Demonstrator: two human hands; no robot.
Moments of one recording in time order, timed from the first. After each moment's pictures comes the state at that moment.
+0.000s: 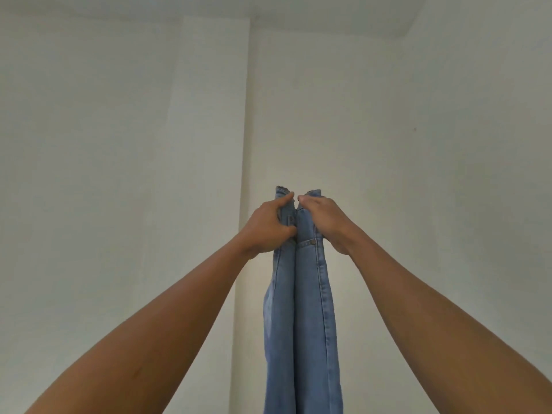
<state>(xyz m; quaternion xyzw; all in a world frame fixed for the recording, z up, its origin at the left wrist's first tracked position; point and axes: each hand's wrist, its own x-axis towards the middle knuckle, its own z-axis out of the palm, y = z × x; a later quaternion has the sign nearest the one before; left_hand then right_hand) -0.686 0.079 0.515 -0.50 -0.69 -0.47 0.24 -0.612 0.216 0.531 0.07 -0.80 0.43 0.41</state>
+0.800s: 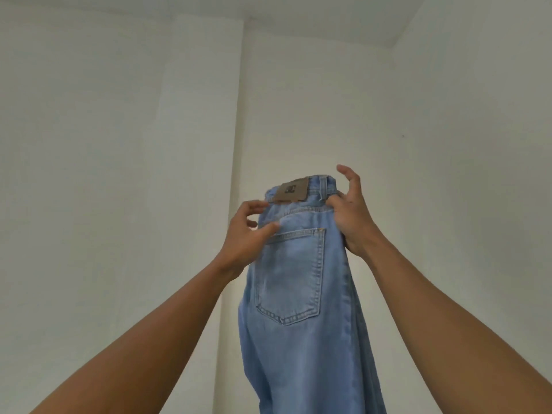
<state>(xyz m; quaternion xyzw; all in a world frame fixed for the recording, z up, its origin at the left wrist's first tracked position) -0.699 0.081 0.487 -0.46 -0.56 -0.65 0.22 -0.585 0.250 0.532 0.18 -0.66 0.52 0.51</state>
